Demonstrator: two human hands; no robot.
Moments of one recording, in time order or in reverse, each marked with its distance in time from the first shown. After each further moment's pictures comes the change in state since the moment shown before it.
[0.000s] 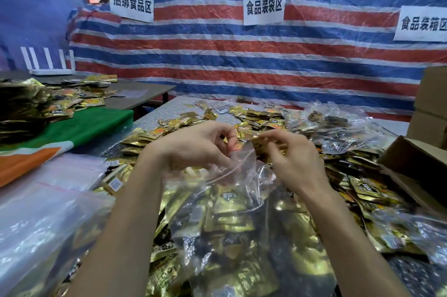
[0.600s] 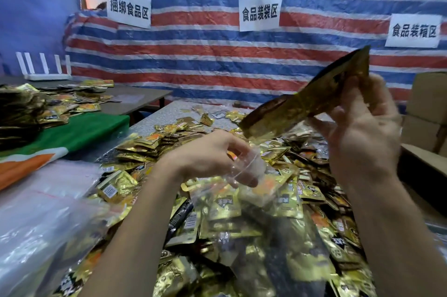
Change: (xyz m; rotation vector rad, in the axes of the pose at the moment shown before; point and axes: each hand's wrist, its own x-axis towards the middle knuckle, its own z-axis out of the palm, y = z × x) left_hand 0.013 0.013 0.023 0.225 0.050 0.059; right_hand 0.002 -0.041 -0.074 1.031 0.390 -0.047
